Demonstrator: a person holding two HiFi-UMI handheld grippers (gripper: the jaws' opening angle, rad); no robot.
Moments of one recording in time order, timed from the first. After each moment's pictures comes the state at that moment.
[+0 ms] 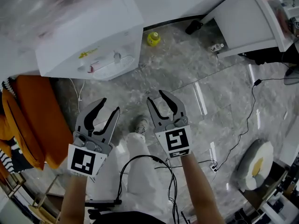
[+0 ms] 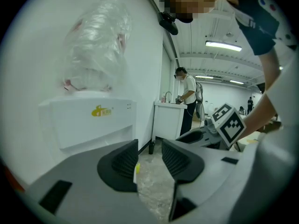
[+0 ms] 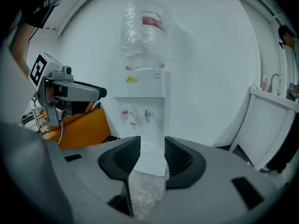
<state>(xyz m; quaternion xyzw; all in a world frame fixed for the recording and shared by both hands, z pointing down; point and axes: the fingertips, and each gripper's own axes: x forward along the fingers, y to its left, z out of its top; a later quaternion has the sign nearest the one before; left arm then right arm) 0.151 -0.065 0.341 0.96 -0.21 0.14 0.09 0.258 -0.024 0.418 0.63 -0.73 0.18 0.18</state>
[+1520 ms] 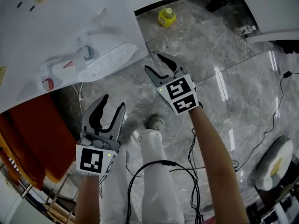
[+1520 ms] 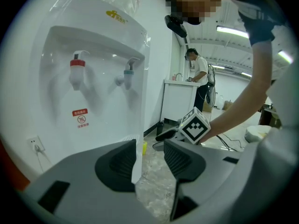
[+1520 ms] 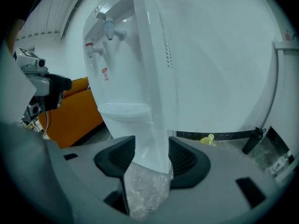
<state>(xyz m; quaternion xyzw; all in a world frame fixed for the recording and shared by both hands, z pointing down) 0.160 -0.096 0.570 0.94 -0.25 0.22 0.11 0.291 -0.136 0.697 0.55 -0.77 0.24 0.20</state>
